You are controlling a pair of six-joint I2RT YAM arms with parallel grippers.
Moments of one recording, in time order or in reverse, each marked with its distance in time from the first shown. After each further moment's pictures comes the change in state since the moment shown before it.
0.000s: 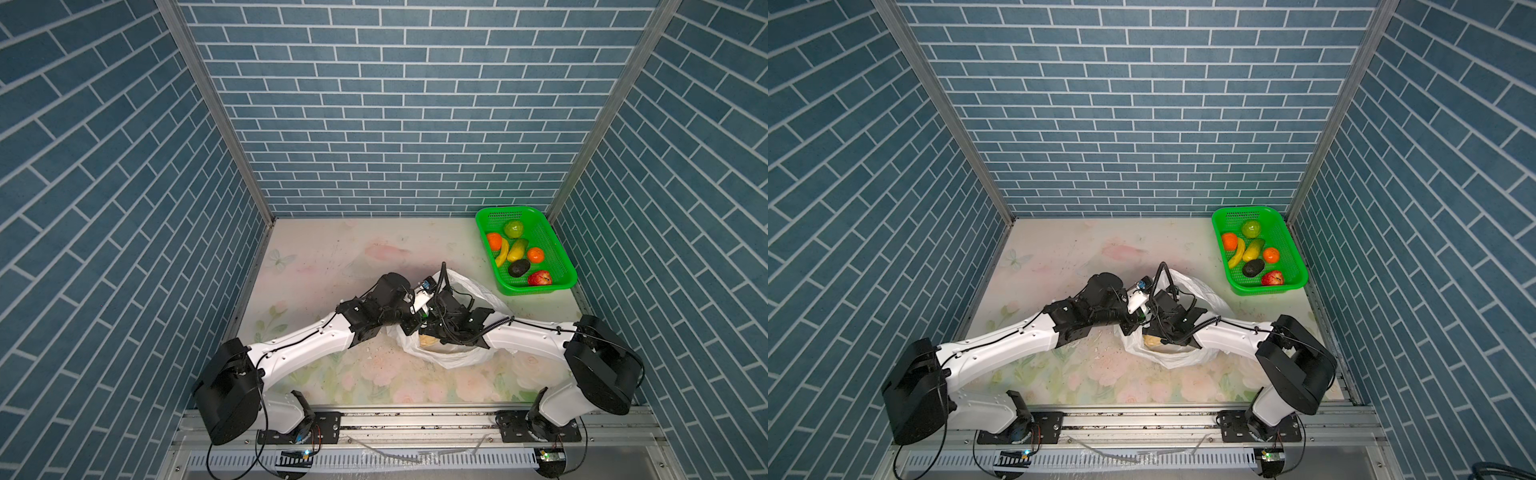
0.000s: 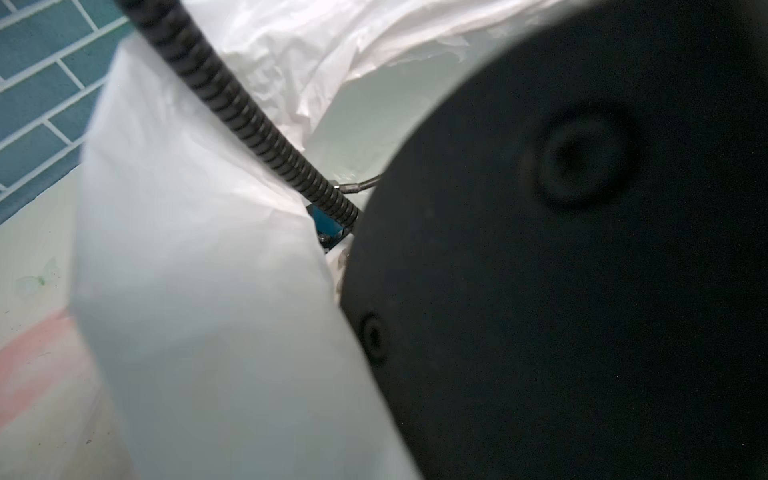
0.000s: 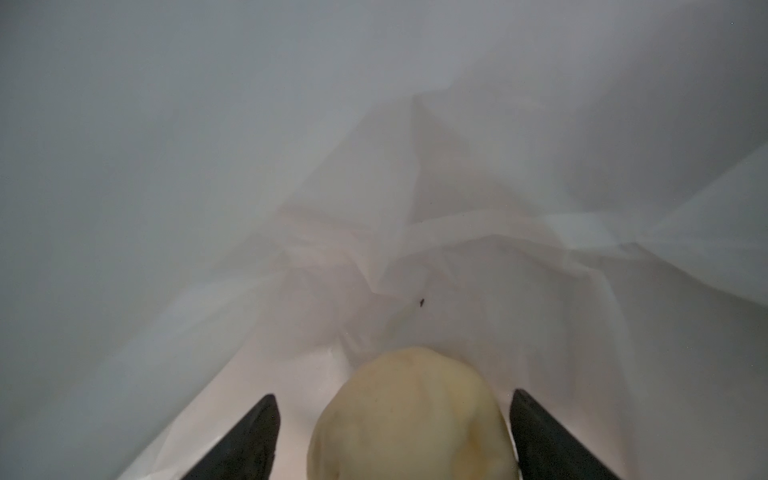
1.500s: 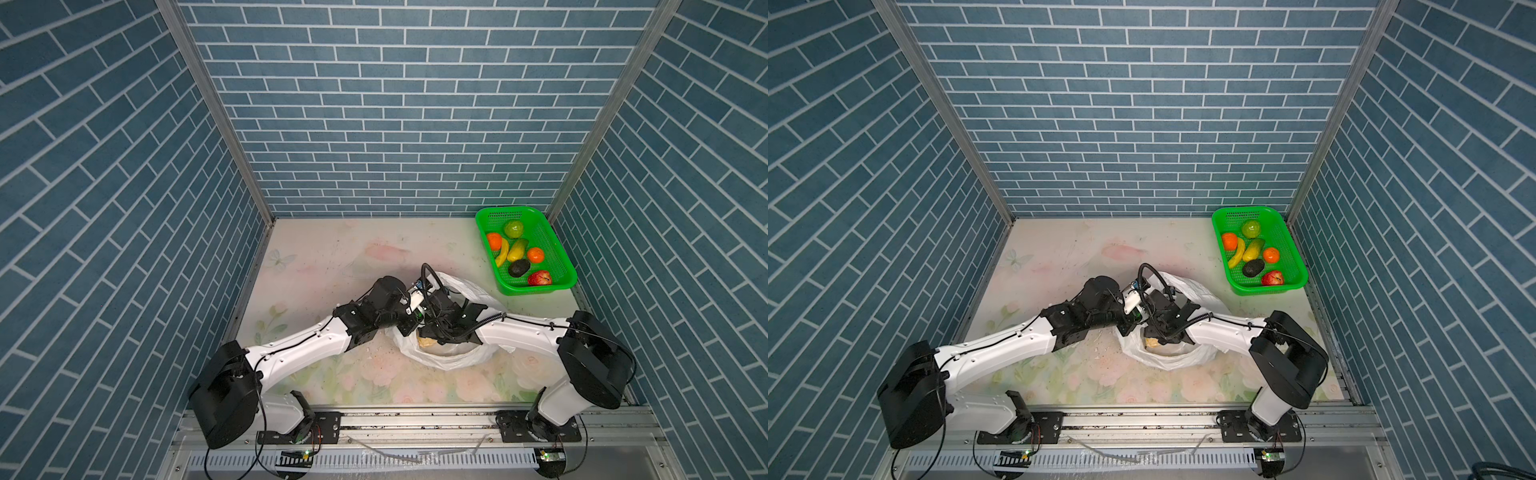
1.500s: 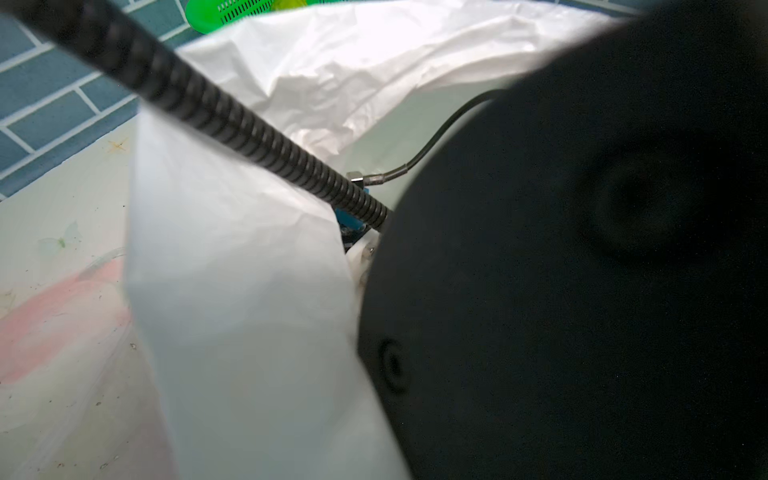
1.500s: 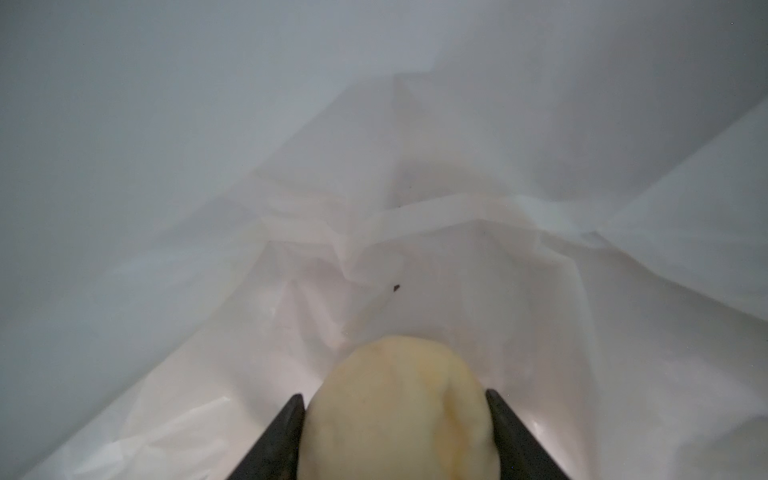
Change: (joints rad) left arm 0.011 -0.024 -0.057 0.044 -0.041 -0.056; right arm 0.016 0.046 0.079 -0.137 0.038 -0.026
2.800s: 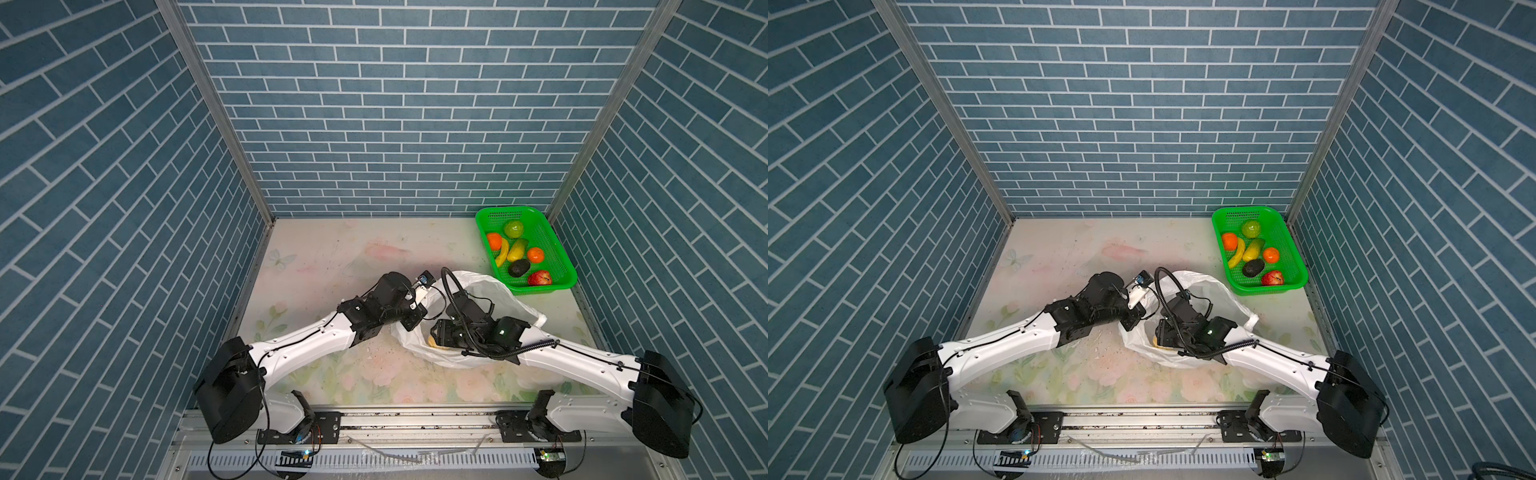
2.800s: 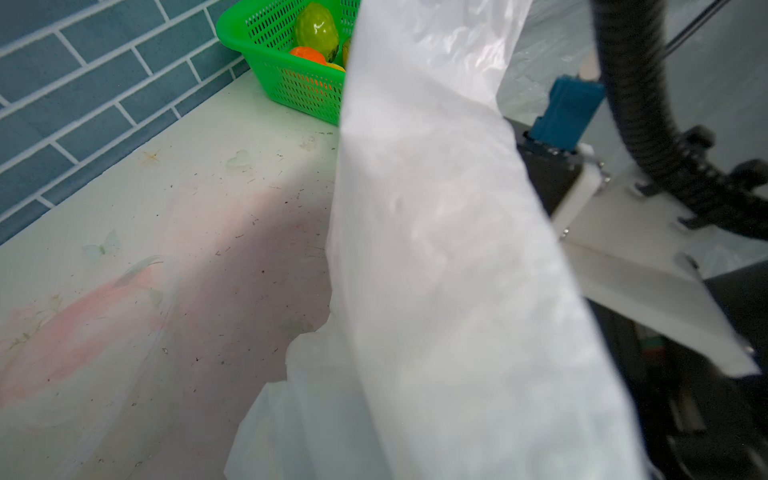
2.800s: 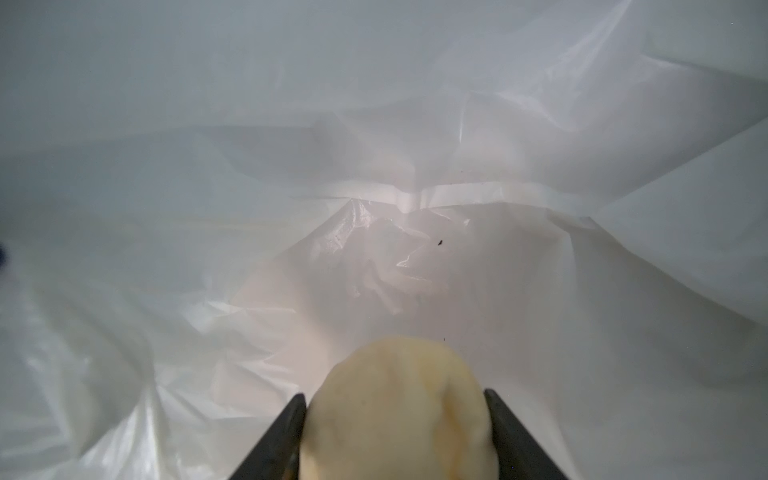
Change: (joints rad) left arm -0.011 0.042 0.076 -0.039 -0.079 -0.005; right arm 0.015 -0.370 -0.157 -0.072 -0.033 -0.064
